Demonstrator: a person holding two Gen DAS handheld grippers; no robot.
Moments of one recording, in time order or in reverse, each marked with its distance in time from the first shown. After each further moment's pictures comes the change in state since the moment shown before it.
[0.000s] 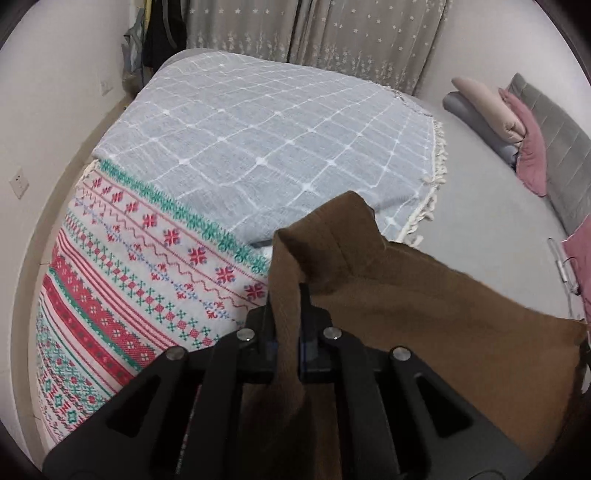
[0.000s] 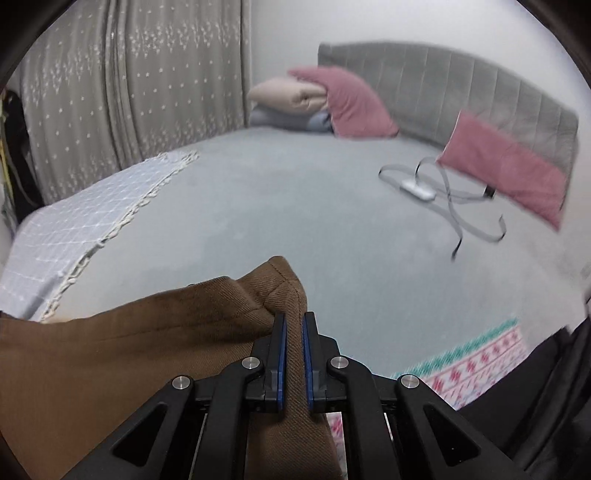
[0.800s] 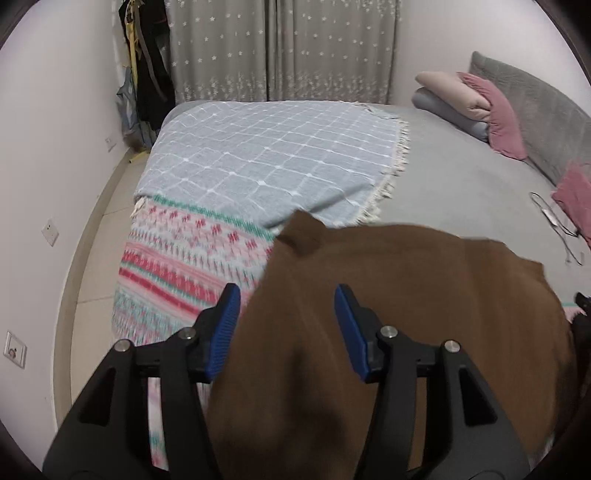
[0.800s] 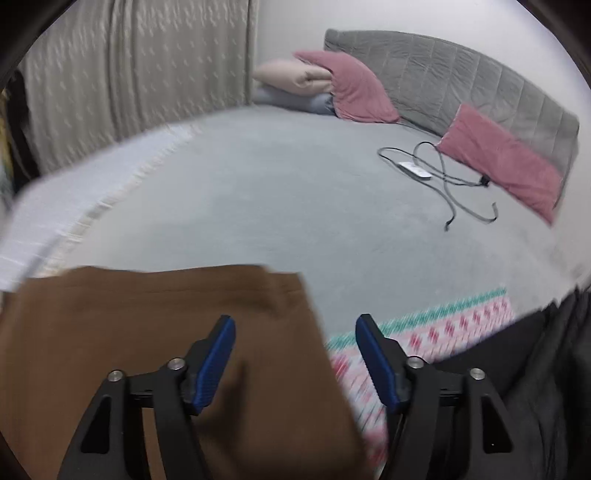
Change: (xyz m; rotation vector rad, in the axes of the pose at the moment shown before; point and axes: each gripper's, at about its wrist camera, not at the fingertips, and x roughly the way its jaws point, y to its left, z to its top) left arm -0.162 -0.005 -0.081 0.184 -0.123 0.015; right arm -0.068 -0.003 -0.052 -0.032 0.064 0.096
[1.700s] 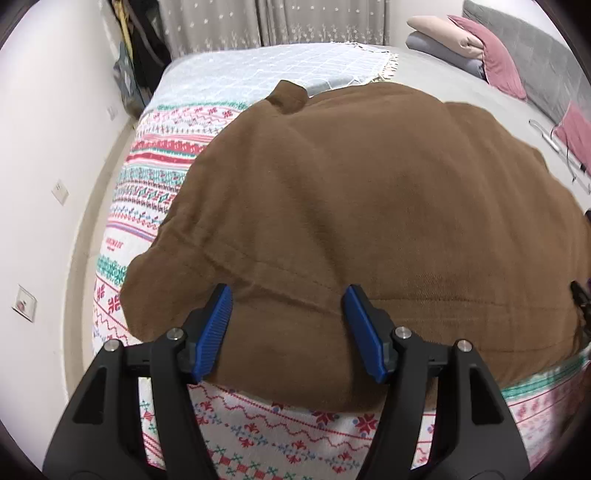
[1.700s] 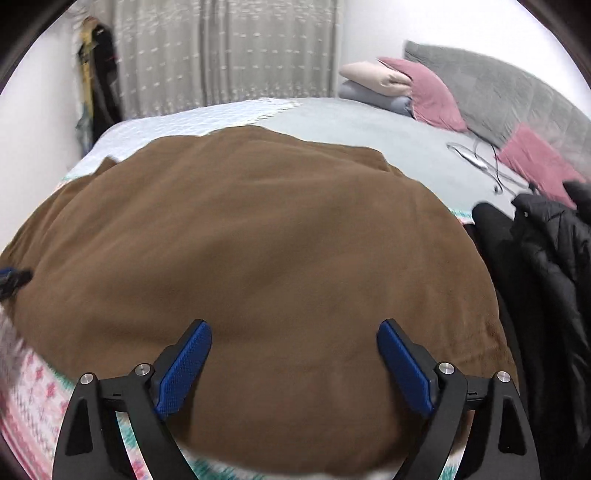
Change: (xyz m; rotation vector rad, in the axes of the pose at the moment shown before) left arm 0.007 -0.006 -0.115 0.042 0.183 0.051; right arm -0.048 0.051 -0.166 -0.138 0.023 0.135
